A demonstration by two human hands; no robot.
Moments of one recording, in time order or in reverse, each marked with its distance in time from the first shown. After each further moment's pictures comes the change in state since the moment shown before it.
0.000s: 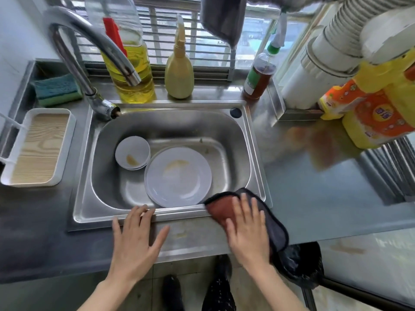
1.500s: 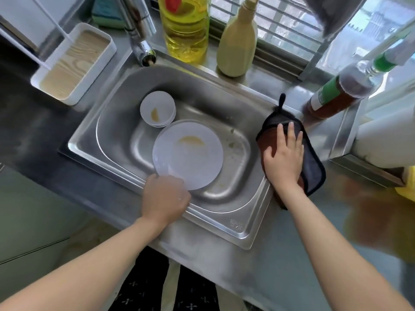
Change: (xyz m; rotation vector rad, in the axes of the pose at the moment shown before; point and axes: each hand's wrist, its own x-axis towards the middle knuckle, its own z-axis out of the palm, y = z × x) left_hand 0.077 0.111 0.074 0.189 0.140 -0.389; right_hand 0.272 0.054 -0.048 0.134 -0.065 -0.248
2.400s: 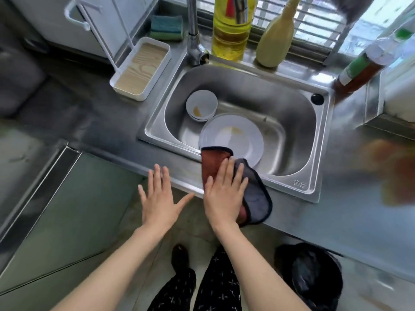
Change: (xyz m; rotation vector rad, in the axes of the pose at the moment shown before) left_hand -0.095 -0.163 -0.036 -0.117 -0.179 -0.179; right_hand -0.231 -0.236 0.100 -0.015 -0.073 0.048
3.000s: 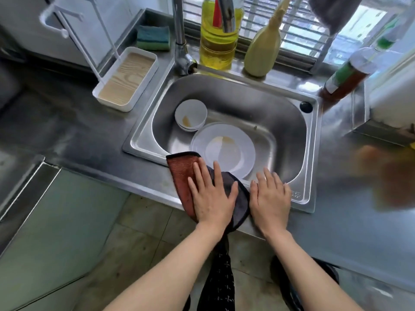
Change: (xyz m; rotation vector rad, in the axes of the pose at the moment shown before) left_hand 0.026 0.131 0.040 -0.034 0.147 0.119; right_hand 0.038 0.113 -0.028 -0.041 0.186 -0.011
